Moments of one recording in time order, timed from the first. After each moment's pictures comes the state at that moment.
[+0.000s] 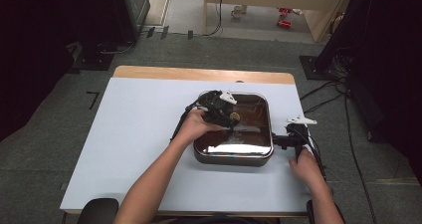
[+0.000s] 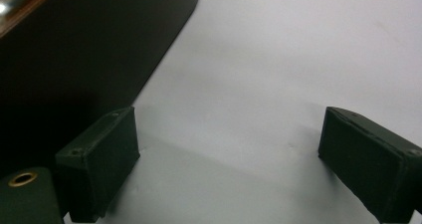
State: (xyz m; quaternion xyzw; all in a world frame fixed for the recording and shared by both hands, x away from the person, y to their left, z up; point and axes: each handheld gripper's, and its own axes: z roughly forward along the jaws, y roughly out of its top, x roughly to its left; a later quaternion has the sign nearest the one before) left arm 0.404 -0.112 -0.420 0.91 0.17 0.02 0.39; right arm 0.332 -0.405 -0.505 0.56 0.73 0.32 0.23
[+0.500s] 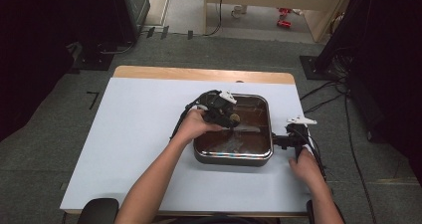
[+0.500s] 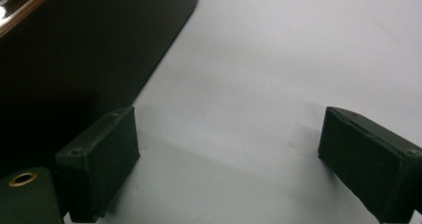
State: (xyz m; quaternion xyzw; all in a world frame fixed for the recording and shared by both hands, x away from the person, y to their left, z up) left arm 0.406 -0.111 -0.421 0.91 0.18 -0.01 0.38; right arm 0.332 -0.405 -0.505 0.56 0.73 0.32 0.23
